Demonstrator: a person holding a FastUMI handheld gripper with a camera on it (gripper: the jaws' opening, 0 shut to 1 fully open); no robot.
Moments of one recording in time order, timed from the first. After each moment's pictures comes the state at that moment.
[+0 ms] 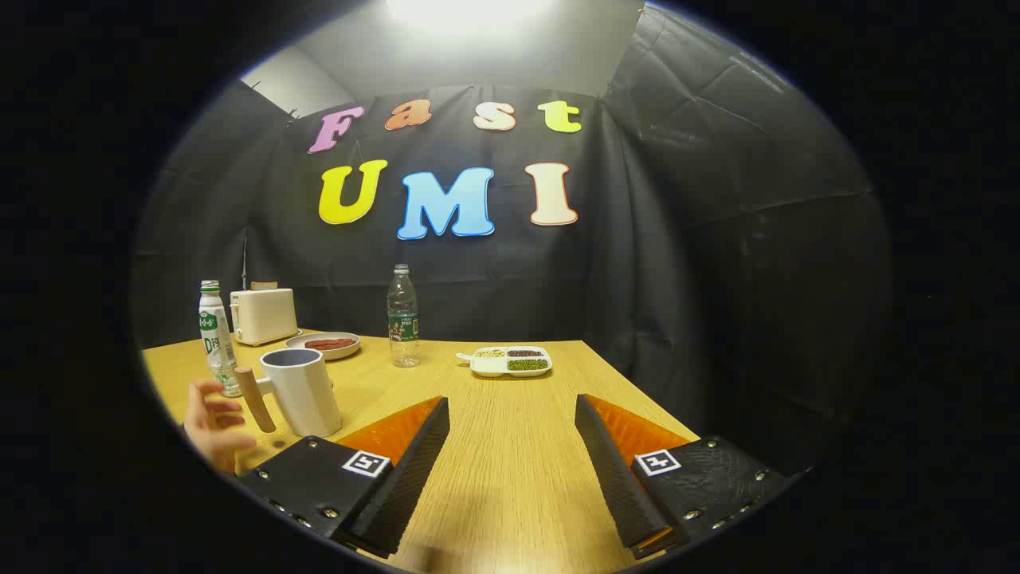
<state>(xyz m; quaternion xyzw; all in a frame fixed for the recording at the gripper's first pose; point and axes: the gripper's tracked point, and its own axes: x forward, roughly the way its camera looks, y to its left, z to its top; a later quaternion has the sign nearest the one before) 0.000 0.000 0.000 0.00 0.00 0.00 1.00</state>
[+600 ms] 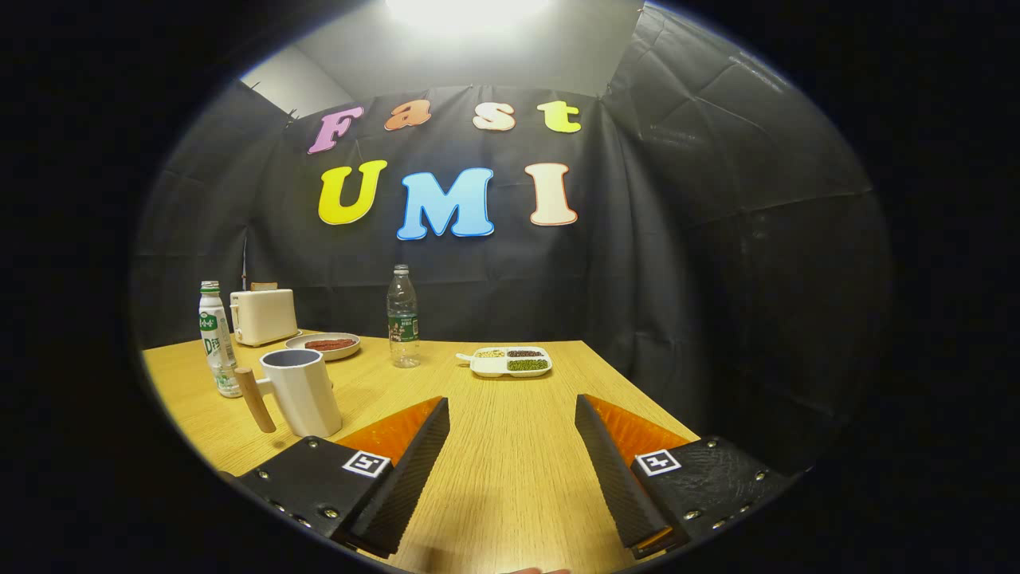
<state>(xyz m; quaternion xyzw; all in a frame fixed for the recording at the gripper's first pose) -0.001 0.000 -0.001 0.00 0.00 0.00 1.00</state>
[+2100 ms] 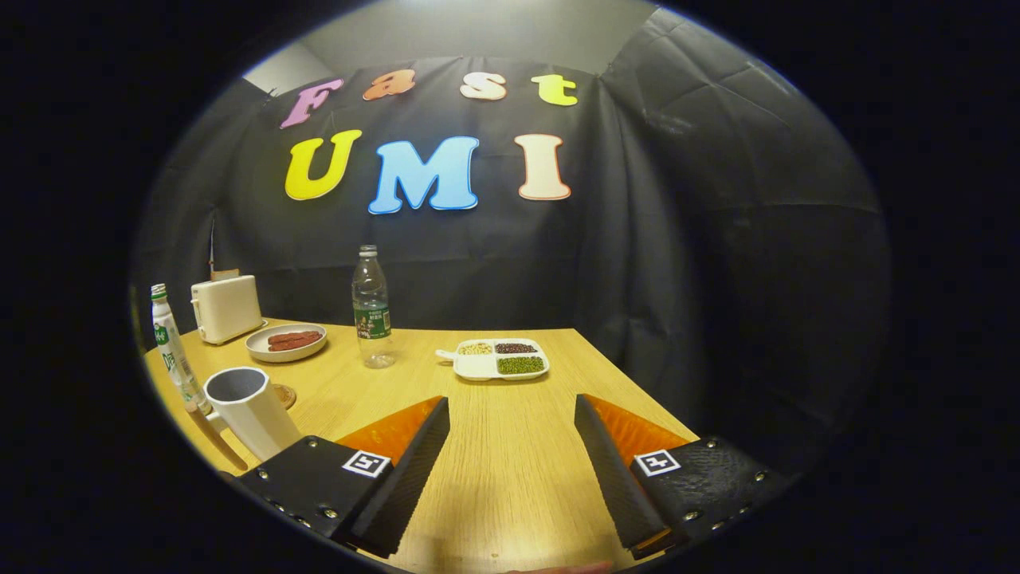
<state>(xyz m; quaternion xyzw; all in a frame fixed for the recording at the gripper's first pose) 0.071 0.014 0.012 -0.01 0.06 -0.05 1.00</state>
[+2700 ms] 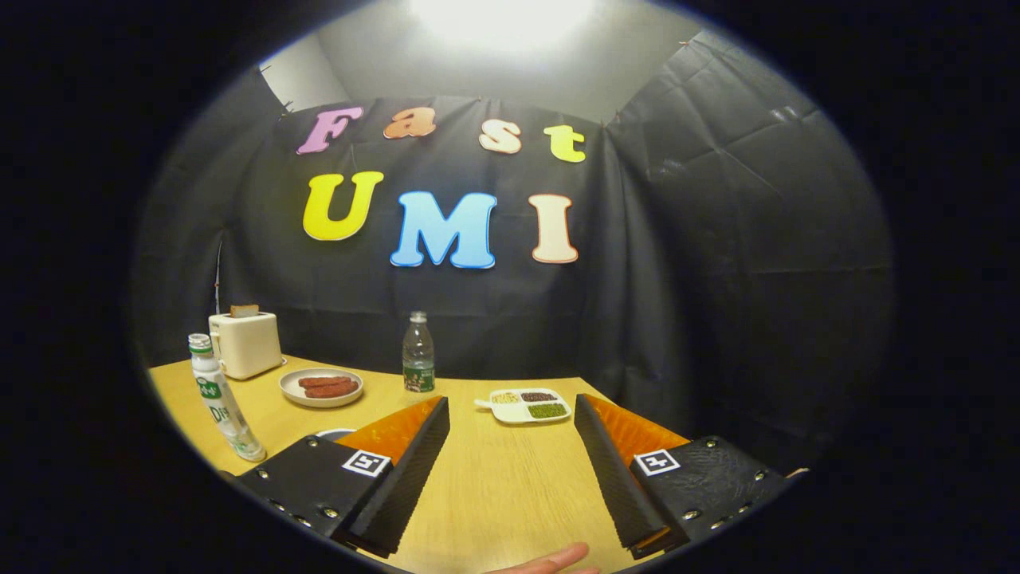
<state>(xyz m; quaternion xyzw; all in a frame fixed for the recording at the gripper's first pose) 0.004 0.116 0.104 -0.02 -0.05 -0.07 1.00</state>
